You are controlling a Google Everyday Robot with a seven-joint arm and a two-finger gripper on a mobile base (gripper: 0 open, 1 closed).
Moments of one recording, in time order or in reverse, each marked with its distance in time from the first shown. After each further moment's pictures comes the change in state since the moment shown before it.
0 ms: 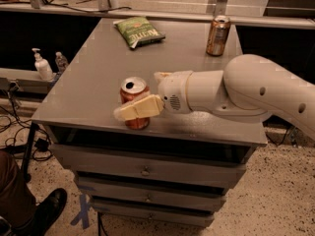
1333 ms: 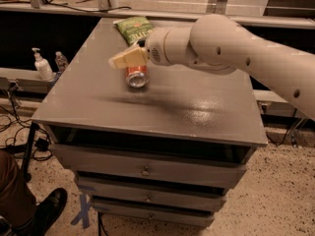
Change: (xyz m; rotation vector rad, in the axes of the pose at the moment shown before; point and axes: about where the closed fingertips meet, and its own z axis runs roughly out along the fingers) arm -0.080 -0.122 0.053 0.255 -0.040 -0.122
